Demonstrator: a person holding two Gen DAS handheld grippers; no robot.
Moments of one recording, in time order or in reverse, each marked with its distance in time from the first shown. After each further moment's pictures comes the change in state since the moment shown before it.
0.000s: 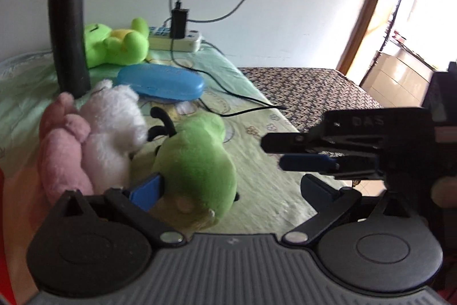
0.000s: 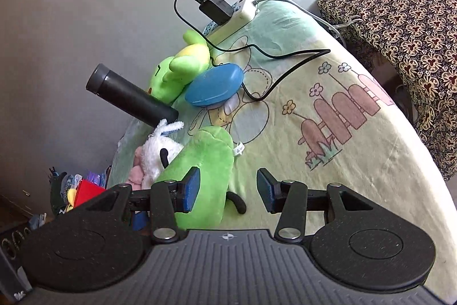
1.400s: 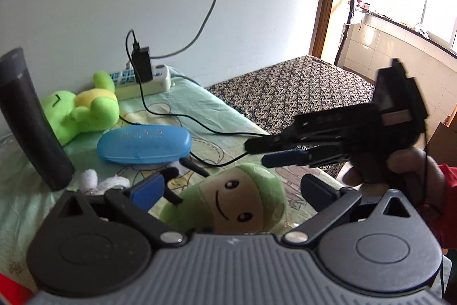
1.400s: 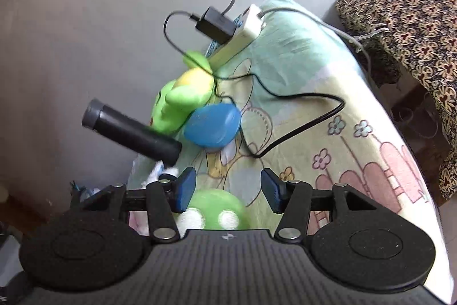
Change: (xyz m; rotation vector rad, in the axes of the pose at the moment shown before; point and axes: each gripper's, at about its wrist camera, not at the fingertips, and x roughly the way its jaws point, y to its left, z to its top) left arm 0.047 0.042 0.074 0.165 0.055 -0.090; right arm 0.035 -0.047 0.063 0.080 -0.026 0.140
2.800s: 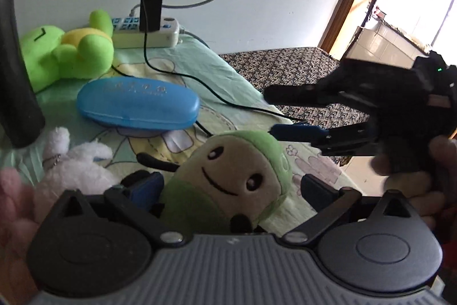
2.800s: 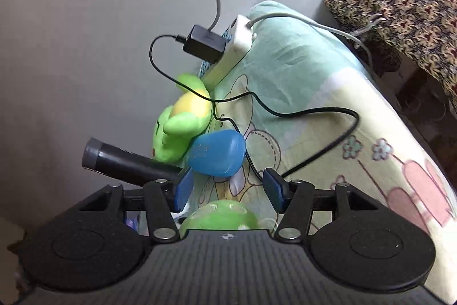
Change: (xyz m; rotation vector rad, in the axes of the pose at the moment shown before) left arm 0.053 0.030 -0.015 -0.103 0.047 -0.032; right arm 0.016 -0.003 0.013 0.127 -0.005 0.028
